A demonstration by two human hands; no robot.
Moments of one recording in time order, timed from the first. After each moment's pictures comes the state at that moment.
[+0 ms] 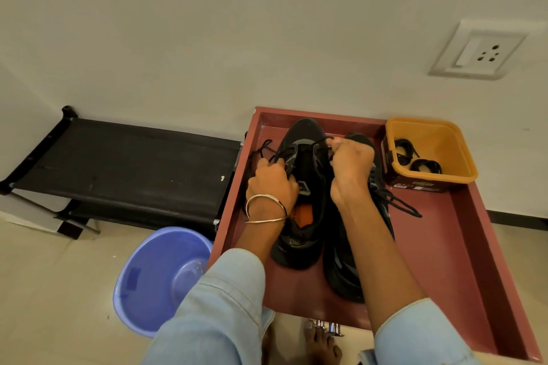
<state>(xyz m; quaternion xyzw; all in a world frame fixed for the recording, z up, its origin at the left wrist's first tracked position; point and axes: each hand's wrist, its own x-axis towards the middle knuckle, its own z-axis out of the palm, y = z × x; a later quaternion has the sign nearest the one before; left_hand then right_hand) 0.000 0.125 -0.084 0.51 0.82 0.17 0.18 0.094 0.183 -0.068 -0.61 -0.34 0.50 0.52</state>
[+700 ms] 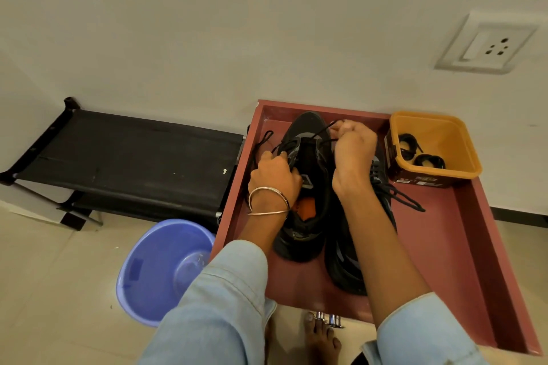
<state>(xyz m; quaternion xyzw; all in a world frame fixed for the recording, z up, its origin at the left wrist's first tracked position) 0.001 0.125 -0.084 0.51 0.82 0.18 0.18 0.089 0.183 -0.059 -0.60 -0.39 0.48 0.52</state>
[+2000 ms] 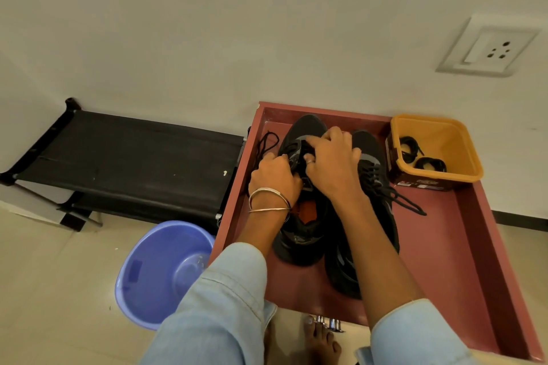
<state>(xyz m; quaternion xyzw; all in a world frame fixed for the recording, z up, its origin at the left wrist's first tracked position) -0.002 0.127 -0.084 0.53 0.81 0.17 0.17 0.093 0.178 -0.075 -0.58 -0.80 0.10 0.13</state>
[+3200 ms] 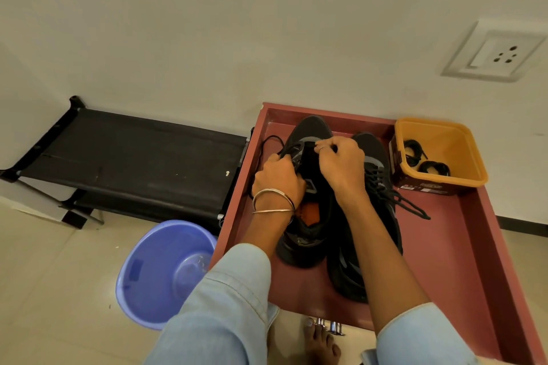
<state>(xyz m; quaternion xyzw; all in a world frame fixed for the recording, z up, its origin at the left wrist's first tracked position) -0.001 0.127 -0.082 0.52 0.82 0.17 0.18 0.090 0.177 -0.071 -0.62 -0.61 0.36 0.35</state>
